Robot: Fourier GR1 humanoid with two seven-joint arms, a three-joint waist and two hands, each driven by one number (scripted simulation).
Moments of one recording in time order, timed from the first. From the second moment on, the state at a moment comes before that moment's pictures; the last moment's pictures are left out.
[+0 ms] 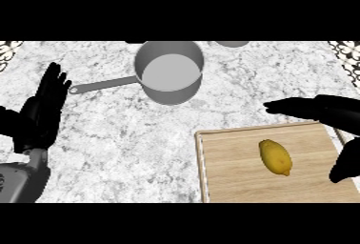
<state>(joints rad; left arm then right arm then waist) -0.22 0.43 -0.12 -1.58 0.32 0.36 0.15 -0.45 -0.90 0.38 -1.50 0.17 0.63 -0.38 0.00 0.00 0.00</state>
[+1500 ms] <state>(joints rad) -0.21 0.31 0.02 -1.60 0.18 0.23 0.19 -0.27 -0.59 0.29 -1.50 0.69 0.64 -0.35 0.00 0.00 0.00</state>
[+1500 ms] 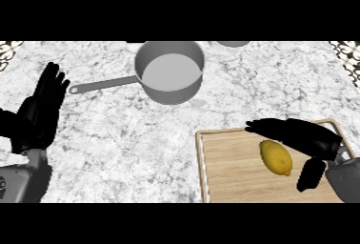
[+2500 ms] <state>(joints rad) -0.19 0.27 0.07 -1.64 0.14 0.17 0.22 -0.28 -0.44 0.35 -1.44 0.94 0.52 -0.48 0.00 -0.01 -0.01</state>
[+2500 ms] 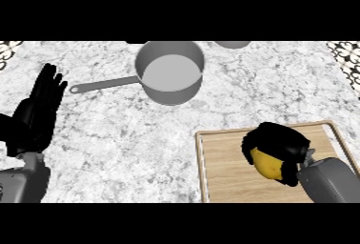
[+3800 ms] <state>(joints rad) -0.25 0.24 0.01 -1.60 0.12 0.15 0.23 -0.56 0.00 0.68 -1.69 0.97 -0.10 0.72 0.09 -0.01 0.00</state>
